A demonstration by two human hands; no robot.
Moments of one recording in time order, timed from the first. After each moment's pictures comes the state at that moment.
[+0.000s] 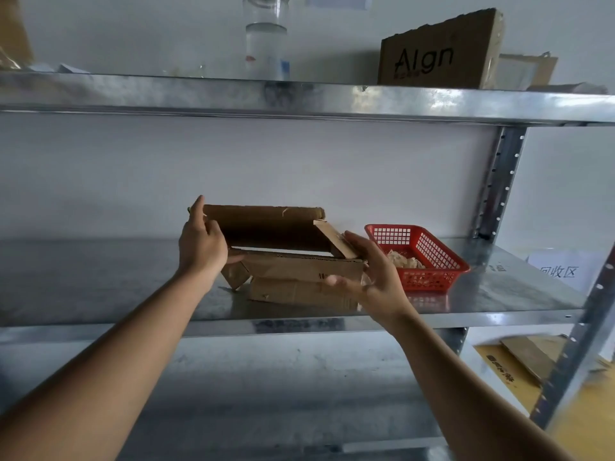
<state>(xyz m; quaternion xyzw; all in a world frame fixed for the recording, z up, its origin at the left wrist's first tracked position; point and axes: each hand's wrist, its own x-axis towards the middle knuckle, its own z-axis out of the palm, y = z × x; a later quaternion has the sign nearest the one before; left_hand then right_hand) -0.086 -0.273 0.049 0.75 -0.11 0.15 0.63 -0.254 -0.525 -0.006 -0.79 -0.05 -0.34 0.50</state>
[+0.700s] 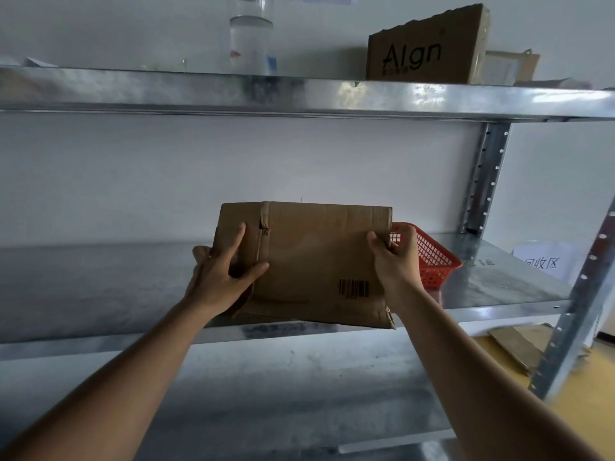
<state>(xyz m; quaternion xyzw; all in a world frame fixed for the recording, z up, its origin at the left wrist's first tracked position) -0.075 -0.278 -0.007 0.88 -0.27 0.10 0.36 -0.231 -0.549 0.017 -0.63 0.20 -0.45 0.60</state>
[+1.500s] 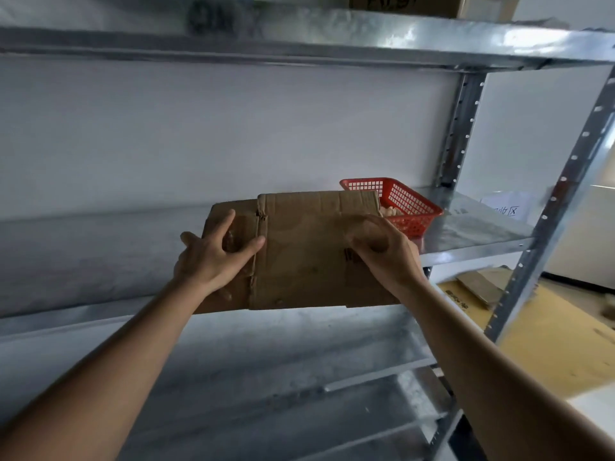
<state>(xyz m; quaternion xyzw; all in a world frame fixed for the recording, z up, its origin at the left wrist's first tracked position) -0.098 -0.264 -0.019 0.93 -0.20 0.03 0.31 -0.288 -0.517 -0.033 -0.83 0.24 -0.40 0.29</state>
